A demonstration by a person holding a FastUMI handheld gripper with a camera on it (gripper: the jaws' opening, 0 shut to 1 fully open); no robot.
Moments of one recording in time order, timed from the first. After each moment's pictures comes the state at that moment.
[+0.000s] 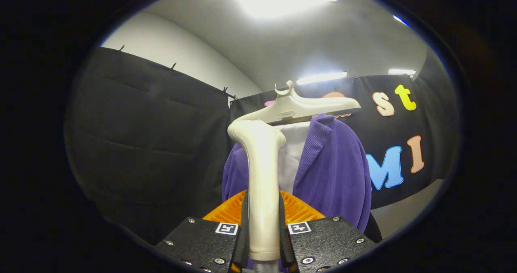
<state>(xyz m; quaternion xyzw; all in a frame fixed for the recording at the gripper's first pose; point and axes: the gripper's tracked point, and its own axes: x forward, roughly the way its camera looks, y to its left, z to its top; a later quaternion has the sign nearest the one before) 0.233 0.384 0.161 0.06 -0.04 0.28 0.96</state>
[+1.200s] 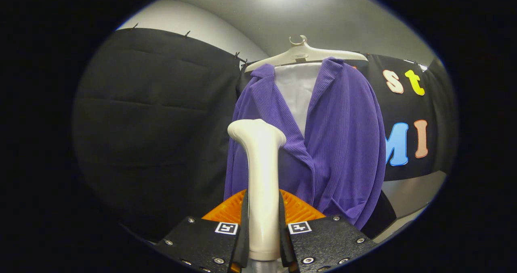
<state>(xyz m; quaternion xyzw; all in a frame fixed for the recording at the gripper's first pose) 0.184 0.381 0.030 -0.01 0.05 0.31 0.95</state>
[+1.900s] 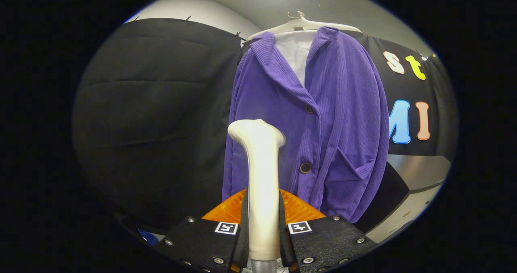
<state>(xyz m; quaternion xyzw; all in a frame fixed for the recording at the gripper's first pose) 0.164 0.367 -0.060 -0.03 0.13 0.32 0.94</state>
